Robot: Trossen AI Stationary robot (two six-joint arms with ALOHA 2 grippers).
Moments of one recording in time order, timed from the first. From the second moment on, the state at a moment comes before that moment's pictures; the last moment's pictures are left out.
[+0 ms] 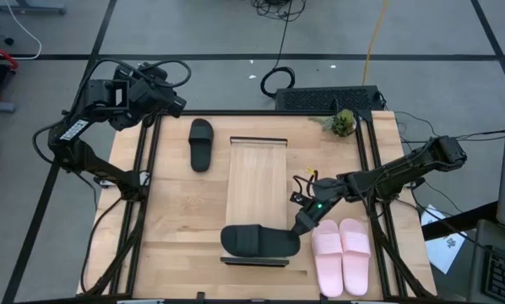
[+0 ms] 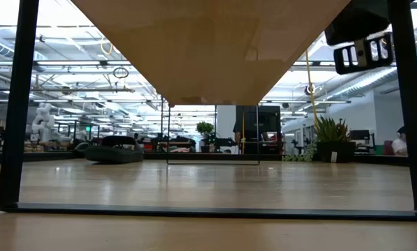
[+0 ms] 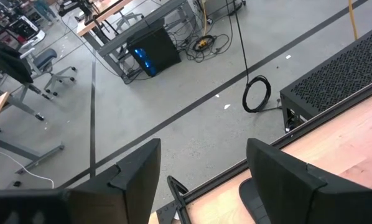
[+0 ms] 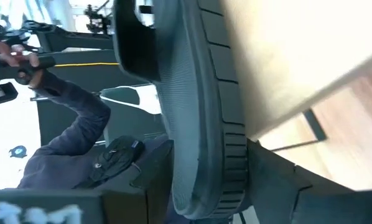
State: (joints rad) left arm 0.24 1.40 2.04 -1.57 -0.94 -0.40; right arm 0.26 1.31 0.66 0.25 -0.47 1.40
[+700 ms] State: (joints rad) left arm 0.24 1.40 2.04 -1.57 -0.94 -0.40; right arm 0.26 1.31 0.66 0.17 -0.44 1.37
